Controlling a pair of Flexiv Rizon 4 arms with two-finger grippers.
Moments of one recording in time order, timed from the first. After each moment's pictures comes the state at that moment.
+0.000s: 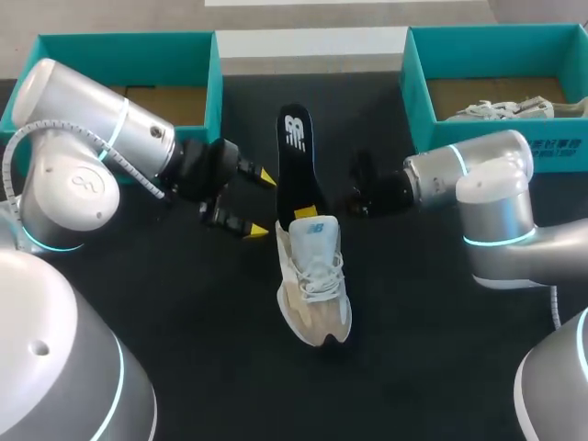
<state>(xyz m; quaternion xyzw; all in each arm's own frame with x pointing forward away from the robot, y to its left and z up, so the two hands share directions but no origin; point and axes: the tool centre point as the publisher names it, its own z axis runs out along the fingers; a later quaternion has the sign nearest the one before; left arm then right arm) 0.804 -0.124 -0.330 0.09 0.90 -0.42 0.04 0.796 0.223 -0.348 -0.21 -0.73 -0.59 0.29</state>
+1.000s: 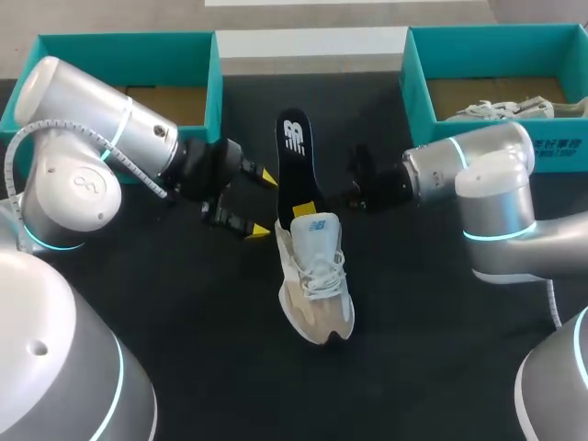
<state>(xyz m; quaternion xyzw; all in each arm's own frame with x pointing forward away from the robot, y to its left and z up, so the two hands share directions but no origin) 0.803 -0.126 -0.329 0.09 0.91 -0.41 0.04 0.803 0.227 -0.333 -0.19 -0.74 -0.59 0.26</state>
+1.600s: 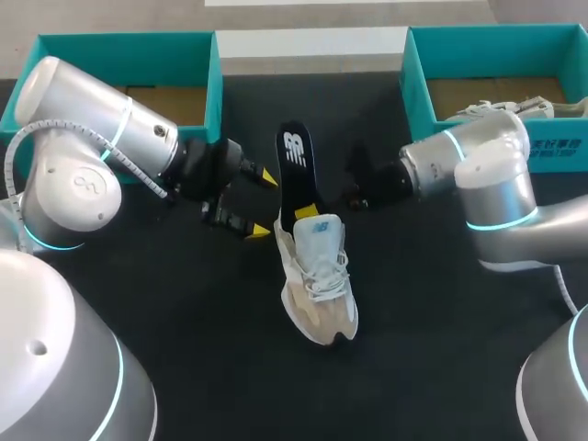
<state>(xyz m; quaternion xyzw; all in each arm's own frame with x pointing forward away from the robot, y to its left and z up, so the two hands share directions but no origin) 0.803 -0.126 -0.329 0.09 0.91 -0.41 0.04 0.792 0.221 -0.345 -0.21 -0.75 -0.55 0.32</state>
